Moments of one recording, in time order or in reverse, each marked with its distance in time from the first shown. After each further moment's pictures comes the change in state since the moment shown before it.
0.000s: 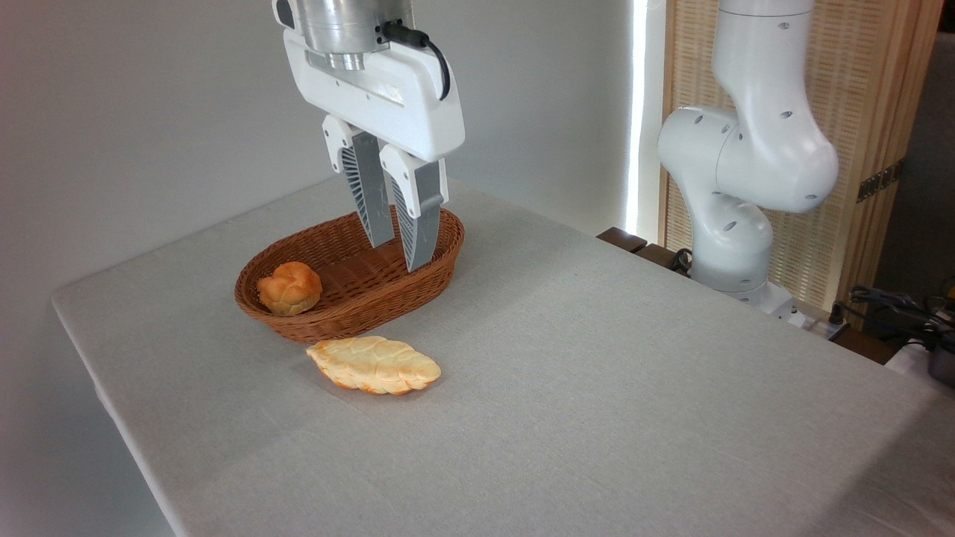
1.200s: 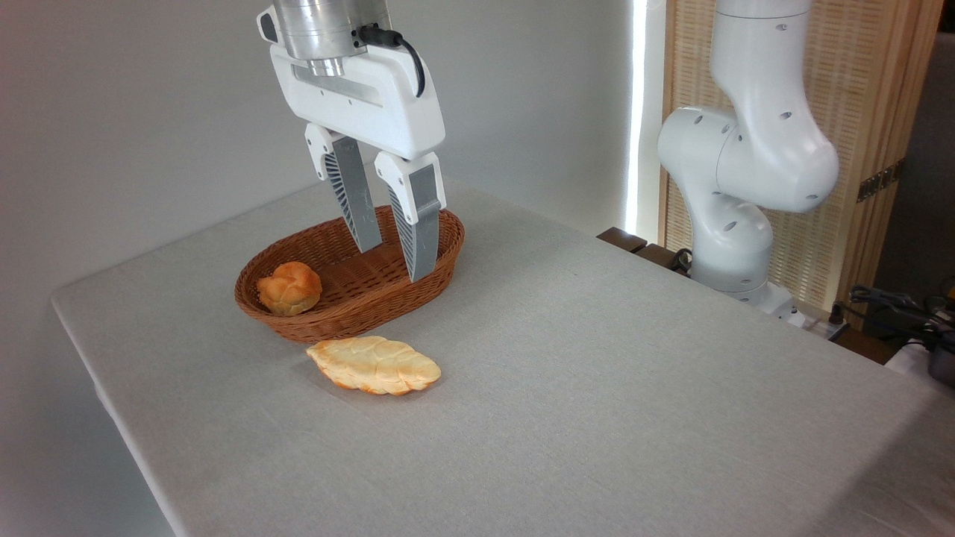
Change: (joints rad) arm 0.008 0.022 -0.064 0.011 0.081 0.000 -0.060
